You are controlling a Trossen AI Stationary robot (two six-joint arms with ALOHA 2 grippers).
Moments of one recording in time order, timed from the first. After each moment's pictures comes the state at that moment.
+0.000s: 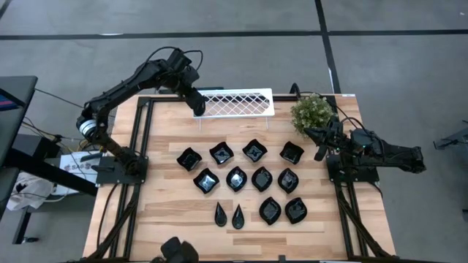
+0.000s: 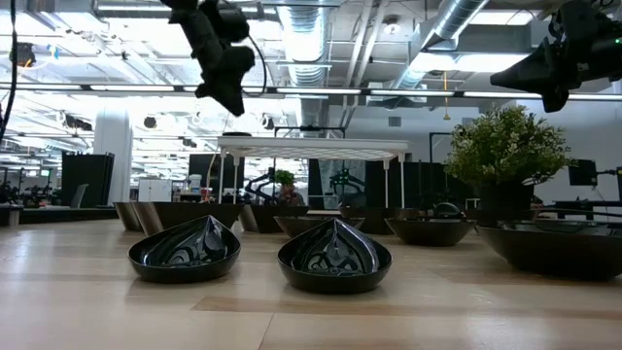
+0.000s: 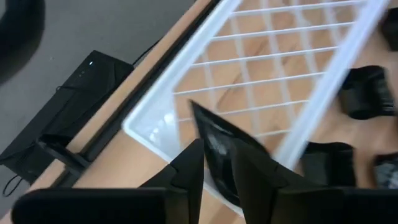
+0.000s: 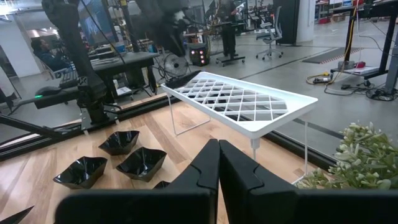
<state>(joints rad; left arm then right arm) 0.73 1.70 1.51 -0.98 0.13 0.11 -0.04 0.00 0.25 -0.31 0.45 0.18</state>
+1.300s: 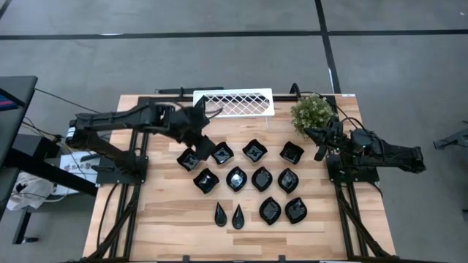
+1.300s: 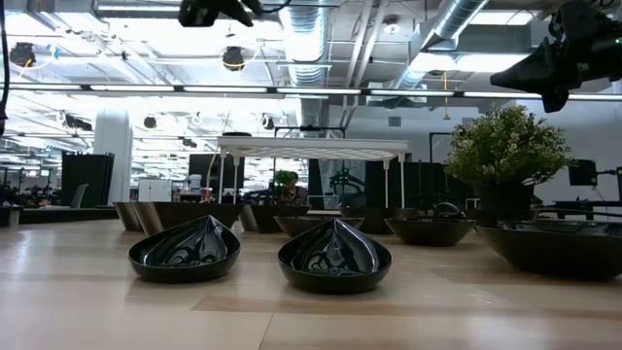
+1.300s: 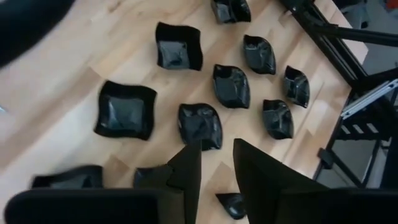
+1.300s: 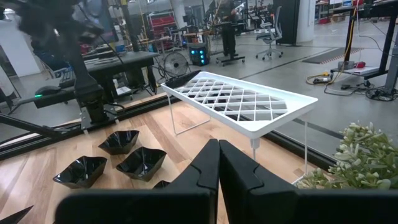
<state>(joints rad) -0.02 1.55 1.51 -1.00 -0.05 -0.72 -0.04 0.00 0.25 -0.31 0.45 0.17</state>
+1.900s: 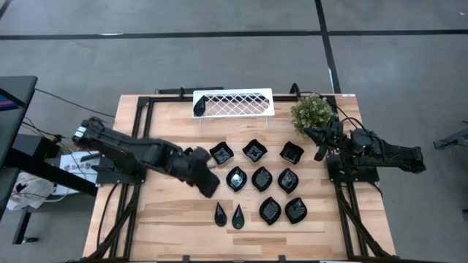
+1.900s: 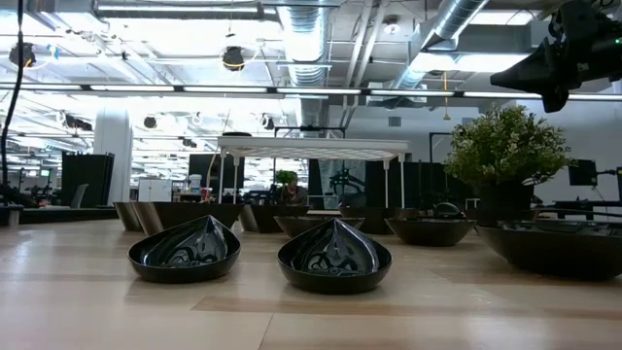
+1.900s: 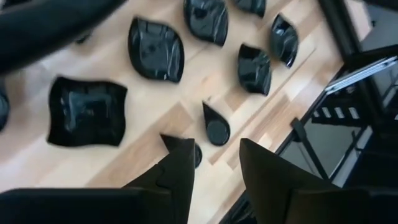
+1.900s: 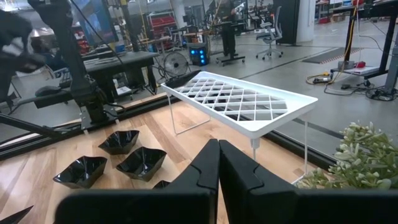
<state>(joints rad) -0.40 1.67 1.51 -0.99 -0.17 -1.22 -0.04 0.00 0.25 -0.31 0.45 0.18</state>
